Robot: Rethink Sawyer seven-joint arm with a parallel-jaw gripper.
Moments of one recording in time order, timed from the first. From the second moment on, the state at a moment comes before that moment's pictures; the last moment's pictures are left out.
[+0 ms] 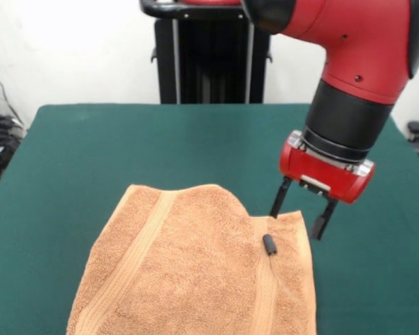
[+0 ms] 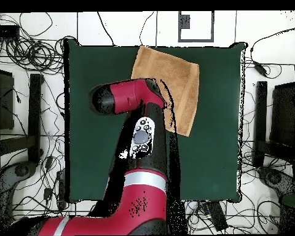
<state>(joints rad) 0.11 -0.35 -0.15 1.14 -0.21 0.65 2.48</state>
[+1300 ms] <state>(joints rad) 0.04 -0.23 -0.16 1.15 -0.20 0.51 2.48</state>
